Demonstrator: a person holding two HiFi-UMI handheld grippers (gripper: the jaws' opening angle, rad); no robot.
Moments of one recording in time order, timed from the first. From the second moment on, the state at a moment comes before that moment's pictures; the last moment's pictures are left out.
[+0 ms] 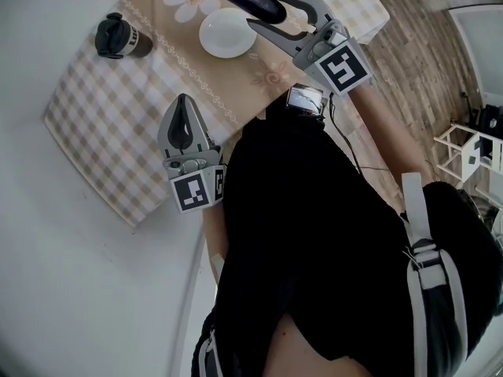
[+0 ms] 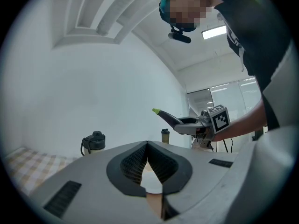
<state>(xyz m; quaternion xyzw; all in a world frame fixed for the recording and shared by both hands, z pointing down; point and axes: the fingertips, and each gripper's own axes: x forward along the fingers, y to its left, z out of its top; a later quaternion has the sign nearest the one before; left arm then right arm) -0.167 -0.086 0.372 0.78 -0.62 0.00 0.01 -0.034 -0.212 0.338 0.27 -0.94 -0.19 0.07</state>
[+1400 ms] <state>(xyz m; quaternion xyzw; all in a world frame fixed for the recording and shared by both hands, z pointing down) -0.180 -0.072 0.382 0.77 -0.63 0.00 0.02 -0.080 -0.222 0.444 0.20 -0.96 -0.13 0.16</state>
